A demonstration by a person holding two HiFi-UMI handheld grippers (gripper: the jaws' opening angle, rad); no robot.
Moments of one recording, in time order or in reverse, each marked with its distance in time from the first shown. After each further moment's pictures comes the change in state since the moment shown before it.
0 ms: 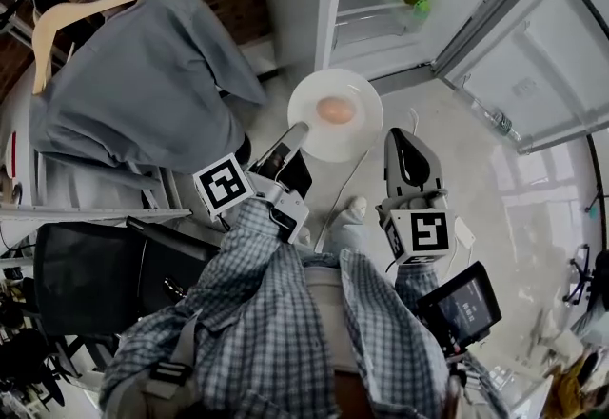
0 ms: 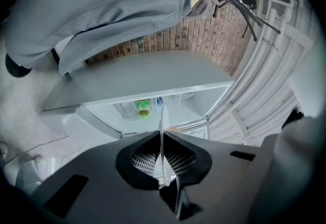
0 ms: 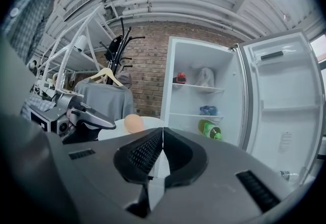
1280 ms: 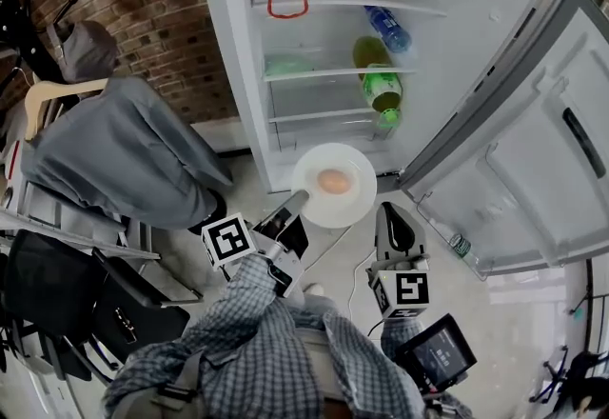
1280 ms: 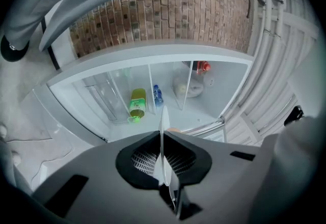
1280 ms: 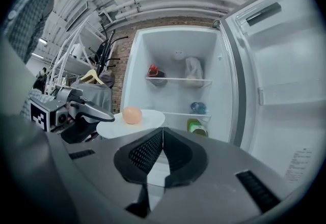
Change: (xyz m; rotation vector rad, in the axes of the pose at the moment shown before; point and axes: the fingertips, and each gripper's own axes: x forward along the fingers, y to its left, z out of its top) left arm 0.194 -0.009 -0.034 0.008 -0.137 0.004; right arm 0.072 -0.200 -0.014 -0.002 0.041 0.136
